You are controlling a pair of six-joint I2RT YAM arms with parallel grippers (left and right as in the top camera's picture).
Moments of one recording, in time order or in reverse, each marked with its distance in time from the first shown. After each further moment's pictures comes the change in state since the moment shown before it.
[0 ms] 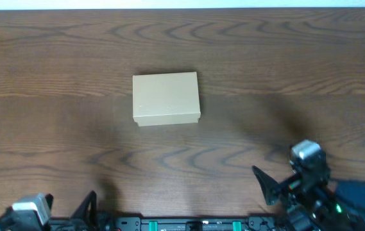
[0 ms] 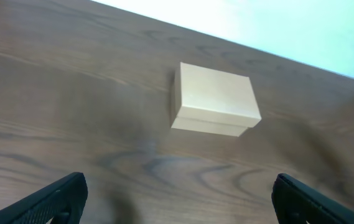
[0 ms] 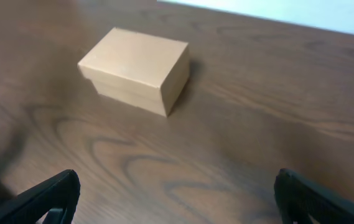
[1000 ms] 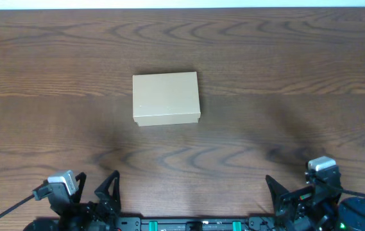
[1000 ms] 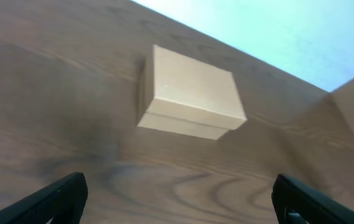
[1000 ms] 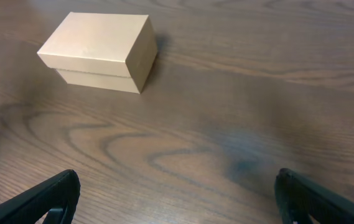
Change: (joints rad) left arm 0.000 -0.214 -0.478 0.312 0.109 -0.127; right arm 0.000 -0.098 -0.013 -0.164 0.117 0.107
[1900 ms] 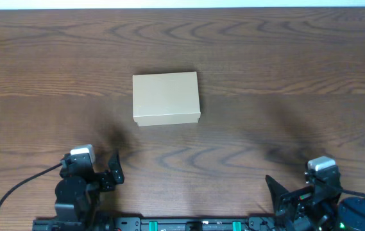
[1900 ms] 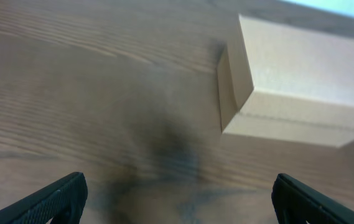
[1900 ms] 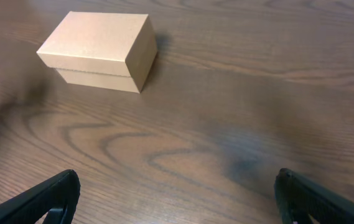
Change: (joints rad) left arm 0.054 -0.013 -0.447 0.327 -0.174 0.234; right arm 0.000 0.000 -0.002 0.000 0.000 0.000
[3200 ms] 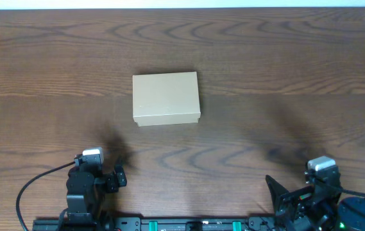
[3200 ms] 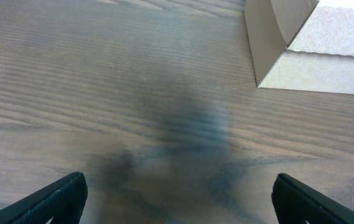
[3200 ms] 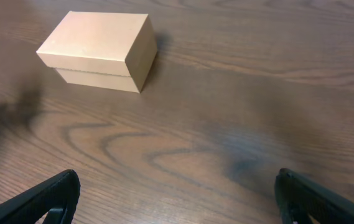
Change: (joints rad) left arm 0.039 -0.058 -0.188 0.021 0.006 0.093; right arm 0.000 0.000 -0.001 0.000 0.000 0.000
